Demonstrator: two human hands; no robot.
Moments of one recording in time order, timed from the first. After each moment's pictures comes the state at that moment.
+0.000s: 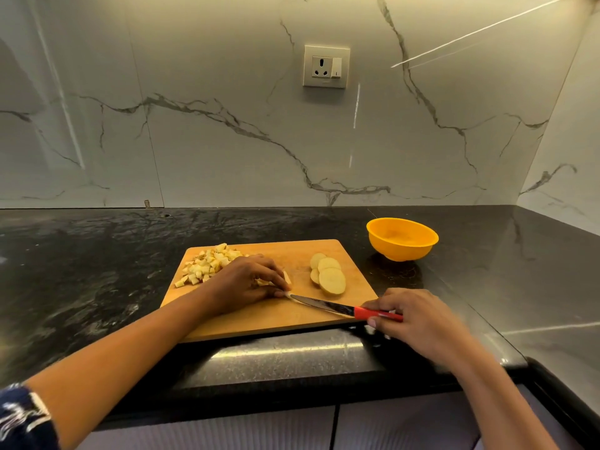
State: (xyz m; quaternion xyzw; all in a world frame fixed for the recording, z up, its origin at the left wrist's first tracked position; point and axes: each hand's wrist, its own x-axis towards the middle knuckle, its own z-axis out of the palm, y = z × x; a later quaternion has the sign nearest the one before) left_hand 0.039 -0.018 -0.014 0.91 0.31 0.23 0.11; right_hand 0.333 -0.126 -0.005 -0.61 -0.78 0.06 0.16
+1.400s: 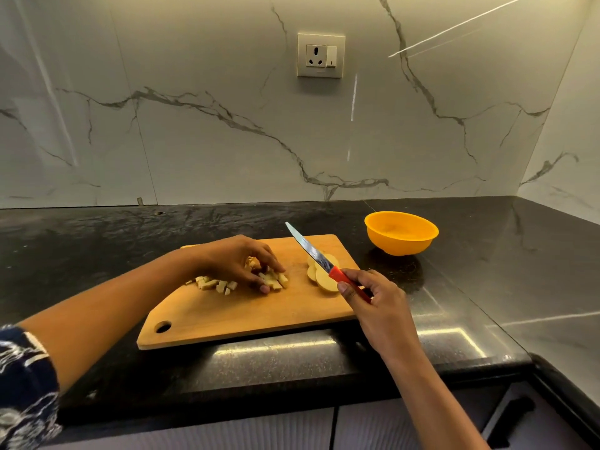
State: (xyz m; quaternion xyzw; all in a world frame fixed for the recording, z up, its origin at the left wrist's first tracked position) left_hand 0.038 0.012 0.025 0.90 0.36 0.04 0.22; right_hand 0.278 -0.109 -0.034 -0.58 -0.63 0.14 0.50
